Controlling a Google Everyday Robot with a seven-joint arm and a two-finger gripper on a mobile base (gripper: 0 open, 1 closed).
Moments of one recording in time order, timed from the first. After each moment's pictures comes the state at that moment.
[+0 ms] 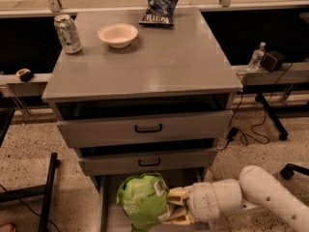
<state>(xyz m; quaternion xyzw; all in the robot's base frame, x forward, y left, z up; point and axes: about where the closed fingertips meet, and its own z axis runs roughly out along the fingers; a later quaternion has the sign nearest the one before) 0.340 -0.027 0.617 -0.73 0.29 0.29 0.54</state>
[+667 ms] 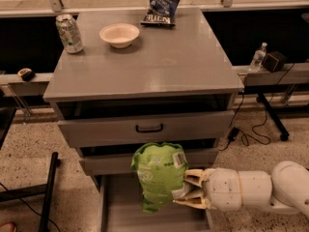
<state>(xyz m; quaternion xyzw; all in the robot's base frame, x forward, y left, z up) 0.366 -0.064 0.703 -0.69 0.37 0.23 0.58</state>
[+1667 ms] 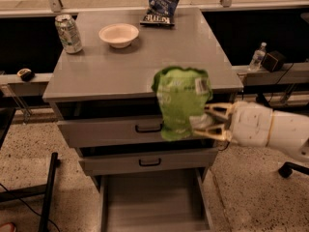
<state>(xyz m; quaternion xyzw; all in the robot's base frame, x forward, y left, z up) 0.478 -0.118 0.855 -0.64 0.41 0.05 0.65</state>
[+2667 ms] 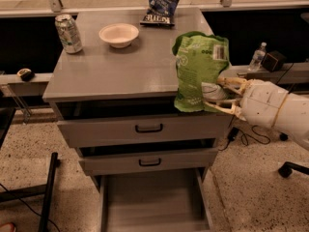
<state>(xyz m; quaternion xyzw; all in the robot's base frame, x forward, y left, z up) 0.531 -0.160 0.900 -0.56 0.49 -0.02 0.67</state>
